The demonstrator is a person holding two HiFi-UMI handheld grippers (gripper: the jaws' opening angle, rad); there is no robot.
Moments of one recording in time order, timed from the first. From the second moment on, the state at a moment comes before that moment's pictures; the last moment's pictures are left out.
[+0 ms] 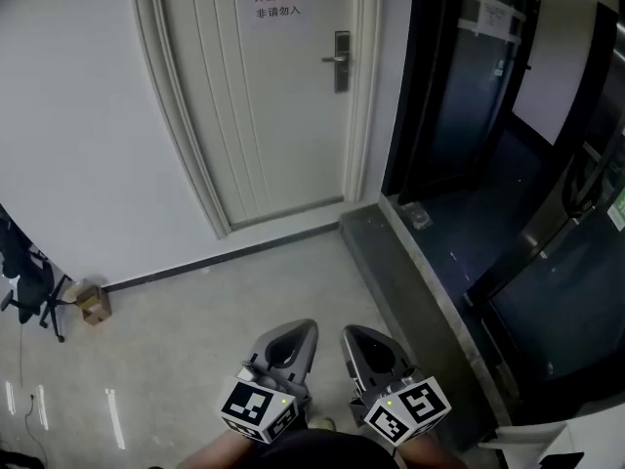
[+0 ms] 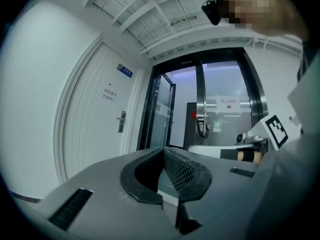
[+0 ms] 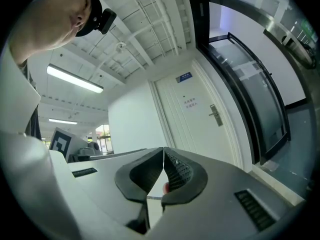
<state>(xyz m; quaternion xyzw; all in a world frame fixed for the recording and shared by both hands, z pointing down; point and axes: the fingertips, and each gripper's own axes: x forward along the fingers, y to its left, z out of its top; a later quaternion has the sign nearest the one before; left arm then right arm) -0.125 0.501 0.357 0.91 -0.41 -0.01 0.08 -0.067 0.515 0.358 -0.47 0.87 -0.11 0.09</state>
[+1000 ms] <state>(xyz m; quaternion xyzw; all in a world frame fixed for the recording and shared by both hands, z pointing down) -0.135 0.210 0.348 0.93 -0.37 -0.01 -0.01 -0.089 0.232 0.343 -0.51 0.85 -0.09 0.11</state>
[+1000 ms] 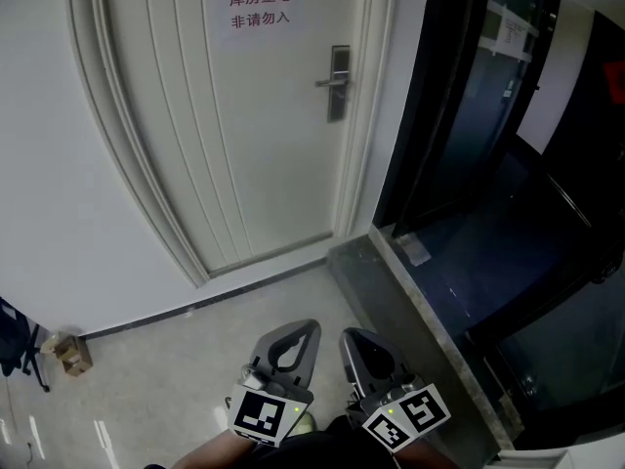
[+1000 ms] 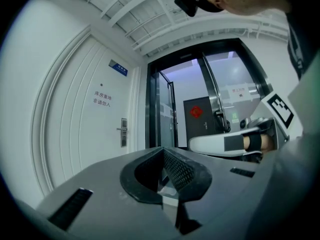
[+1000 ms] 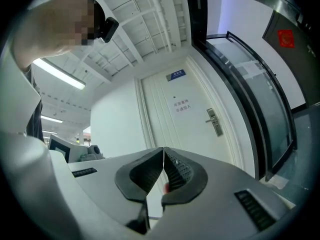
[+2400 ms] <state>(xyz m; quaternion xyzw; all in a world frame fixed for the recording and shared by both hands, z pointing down) 0.026 -0.129 0.337 0.90 -0.42 0.04 -0.11 0.077 -0.091 0.331 -0.48 0.86 -0.10 0.13</state>
